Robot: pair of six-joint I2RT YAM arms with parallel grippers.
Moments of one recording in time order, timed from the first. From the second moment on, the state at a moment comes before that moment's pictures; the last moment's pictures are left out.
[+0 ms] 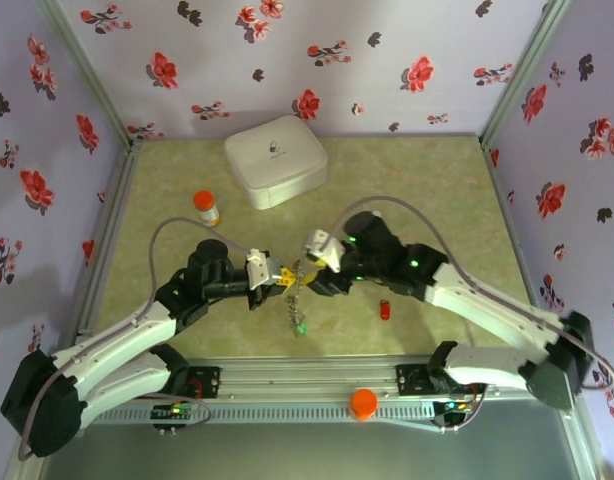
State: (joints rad) left arm -0.73 0.94 0.47 0.12 0.62 0.32; right arm 0.88 1.09 0.93 -0.48 -0.34 -0.24
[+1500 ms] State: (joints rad) left arm -0.73 0.92 0.40 0.27 0.66 0.34; right arm 0.95 1.07 0.73 -0.17 -0.38 -0.45
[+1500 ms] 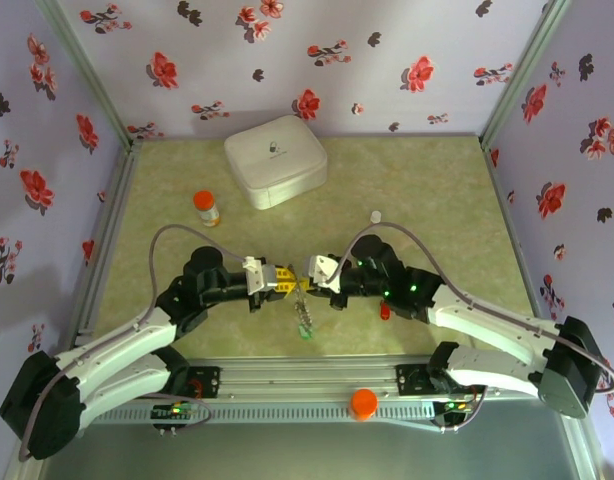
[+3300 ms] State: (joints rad) left arm -0.92 0.84 0.40 0.26 0.16 0.79; right arm 0.96 0.90 0.63 -0.22 -0.17 -0.39
